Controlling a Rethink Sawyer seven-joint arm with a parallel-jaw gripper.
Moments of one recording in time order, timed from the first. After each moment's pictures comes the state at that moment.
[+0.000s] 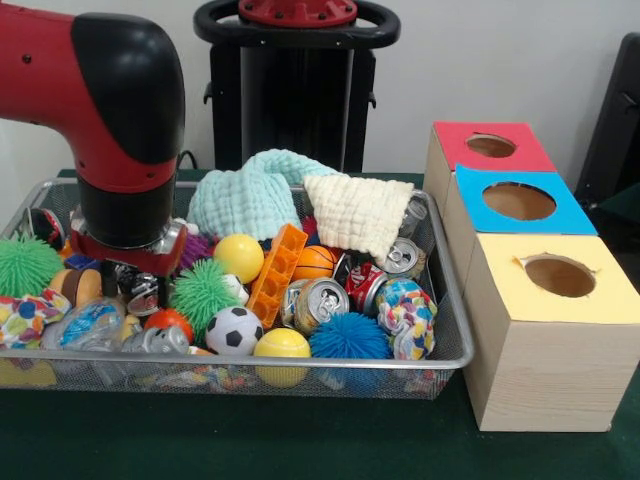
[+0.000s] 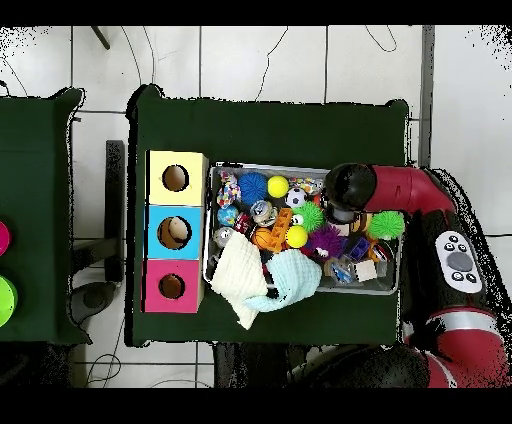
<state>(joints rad) -0.61 -0.39 0.28 1.22 -0.59 0.98 1.84</state>
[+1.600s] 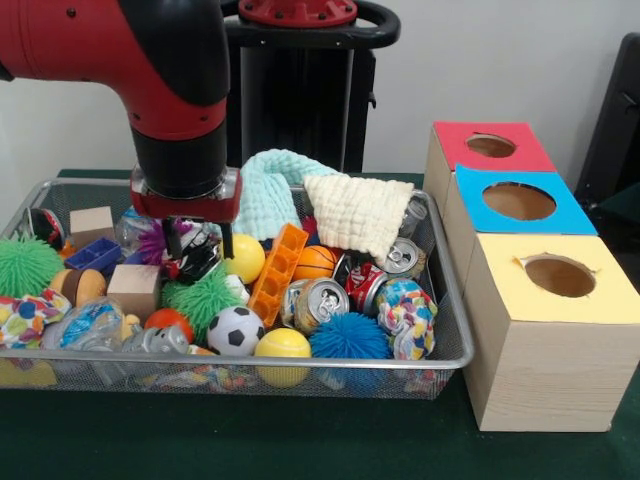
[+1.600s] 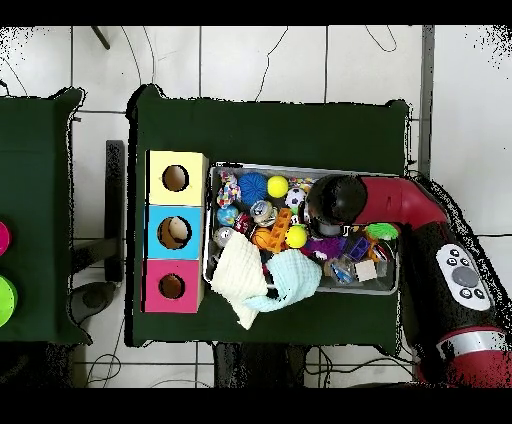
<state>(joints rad) -0.68 -0.51 0.42 1.44 -0.56 0.97 1.76</state>
